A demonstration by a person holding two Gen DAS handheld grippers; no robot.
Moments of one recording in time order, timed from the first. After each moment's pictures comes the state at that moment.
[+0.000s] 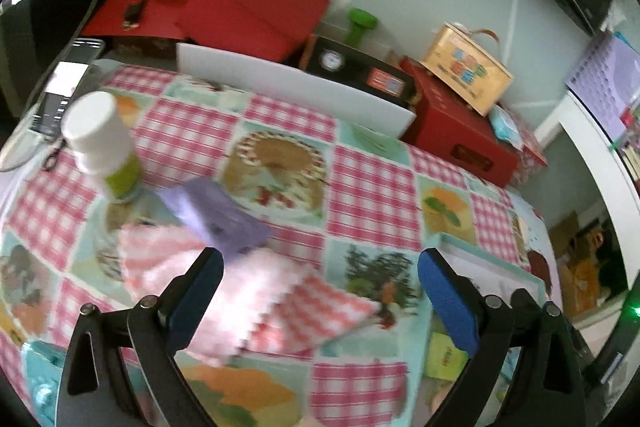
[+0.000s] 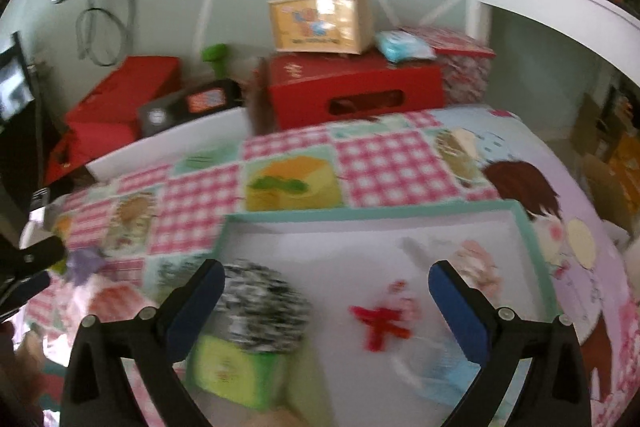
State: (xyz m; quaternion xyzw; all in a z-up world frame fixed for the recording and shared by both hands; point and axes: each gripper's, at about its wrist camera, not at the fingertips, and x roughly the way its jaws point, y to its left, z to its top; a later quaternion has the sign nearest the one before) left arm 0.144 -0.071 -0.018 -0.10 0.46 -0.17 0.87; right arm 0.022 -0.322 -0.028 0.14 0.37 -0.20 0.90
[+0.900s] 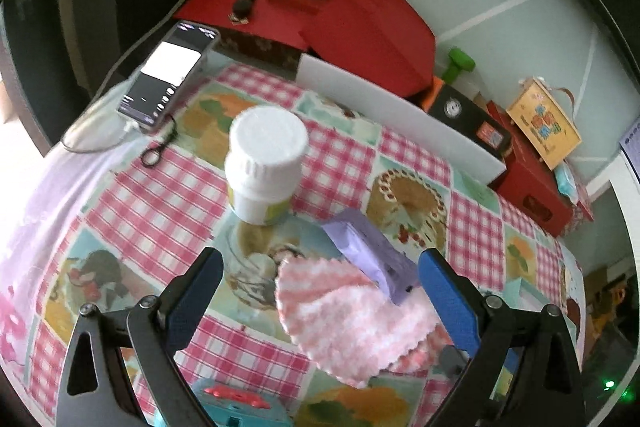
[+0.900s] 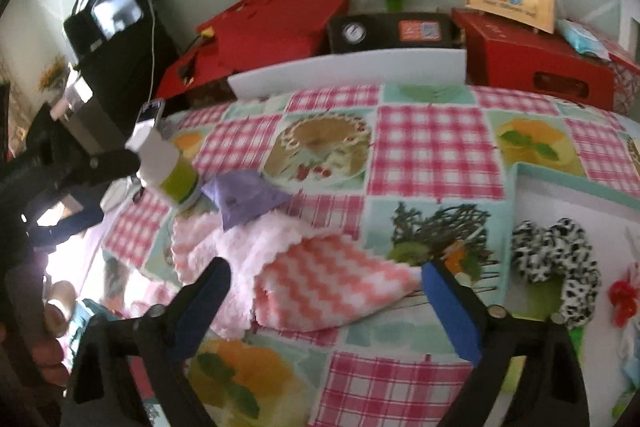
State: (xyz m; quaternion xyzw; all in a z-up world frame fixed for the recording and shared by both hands) left arm 0.173 0.037 -0.025 -0.13 0.47 -0.08 0.87; right arm 0.094 -0.164 -0.063 0.12 0.43 0.01 0.90
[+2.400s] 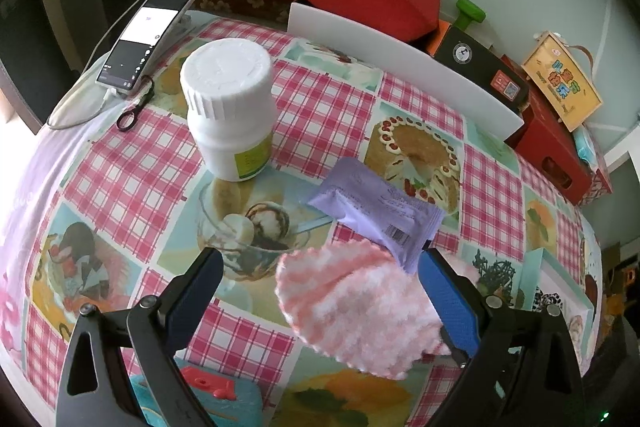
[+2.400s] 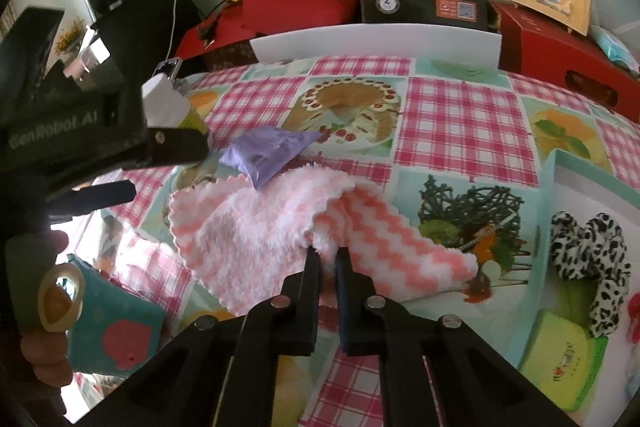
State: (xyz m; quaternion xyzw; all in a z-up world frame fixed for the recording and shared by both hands) left arm 0.183 0.011 -0.055 -0.09 0.53 -0.06 0.84; right arm 0.094 -0.157 -0.082 0.10 0.45 0.06 0.89
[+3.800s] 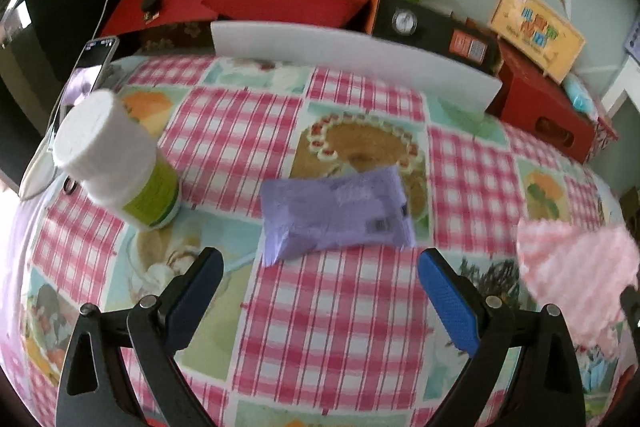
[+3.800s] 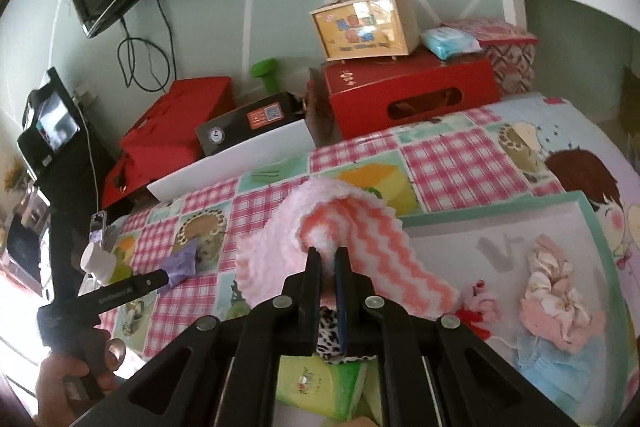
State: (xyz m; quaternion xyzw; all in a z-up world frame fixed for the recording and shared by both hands) left arm 0.205 -0.054 -0.077 -0.01 0.49 -0.10 0.86; right arm 0.029 -0.317 -0.024 0.22 0.33 -0.12 0.91
